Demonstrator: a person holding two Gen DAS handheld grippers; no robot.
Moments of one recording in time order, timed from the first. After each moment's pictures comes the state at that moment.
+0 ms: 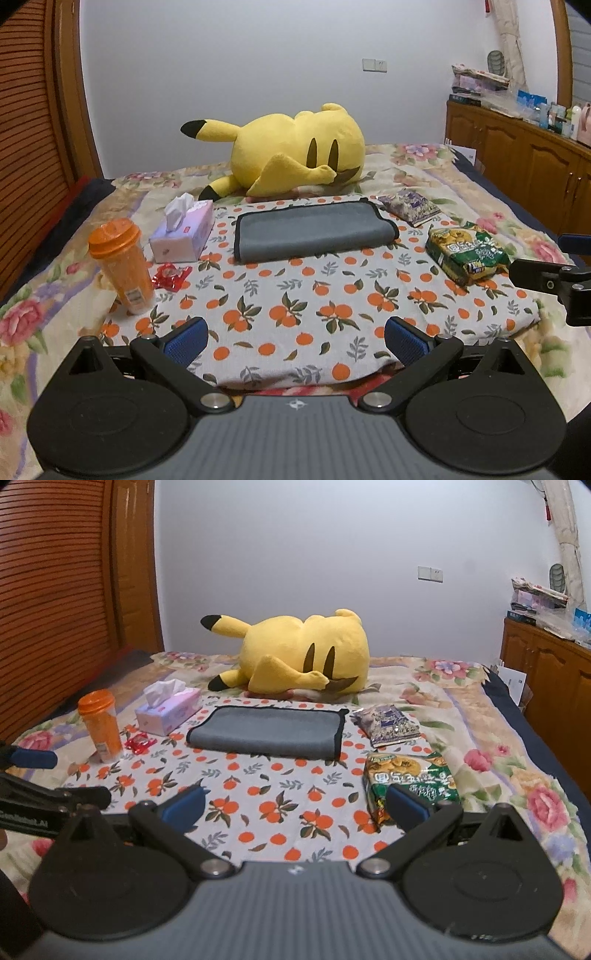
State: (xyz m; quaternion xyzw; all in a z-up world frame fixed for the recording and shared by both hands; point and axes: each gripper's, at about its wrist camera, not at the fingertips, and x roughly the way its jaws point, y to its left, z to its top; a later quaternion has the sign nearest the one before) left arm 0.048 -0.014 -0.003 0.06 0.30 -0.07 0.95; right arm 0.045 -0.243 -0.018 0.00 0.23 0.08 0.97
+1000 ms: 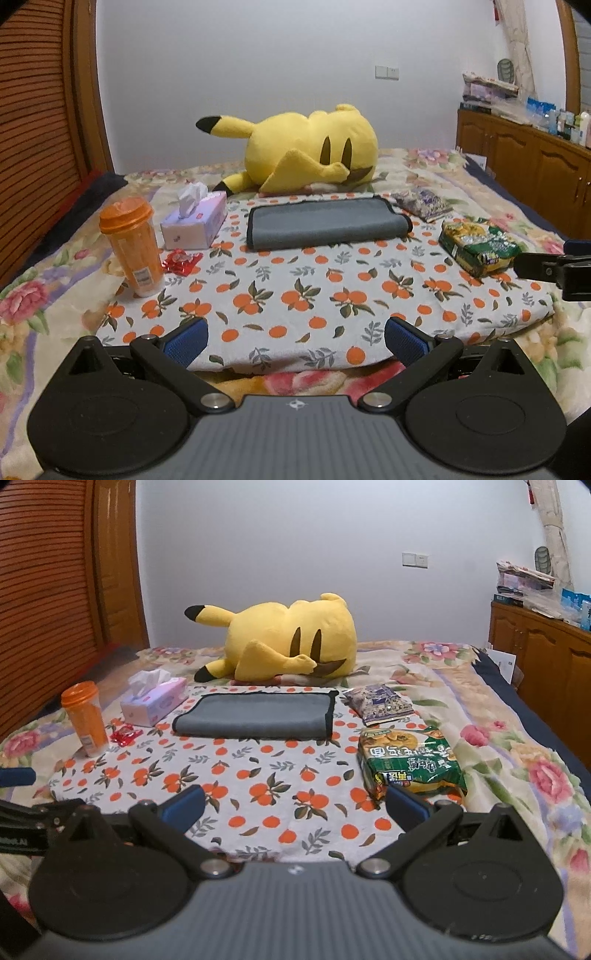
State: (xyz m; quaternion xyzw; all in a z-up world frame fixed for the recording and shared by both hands) left arm 0.033 -0.003 -0.032 0.05 0.28 -0.05 0.96; right arm 0.047 -0.243 -0.045 0.02 0.23 0.06 0.97
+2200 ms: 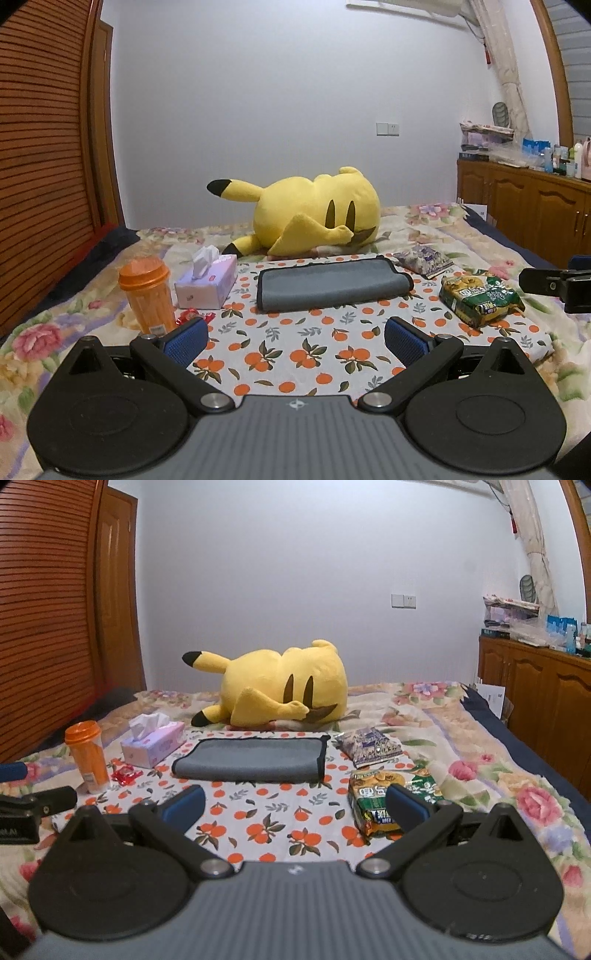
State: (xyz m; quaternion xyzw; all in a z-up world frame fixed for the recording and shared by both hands) left arm 0.014 -0.004 -0.014 0.05 0.18 -0.05 0.98; right arm 0.028 -0.251 -0.035 0.03 0.15 0.05 0.99
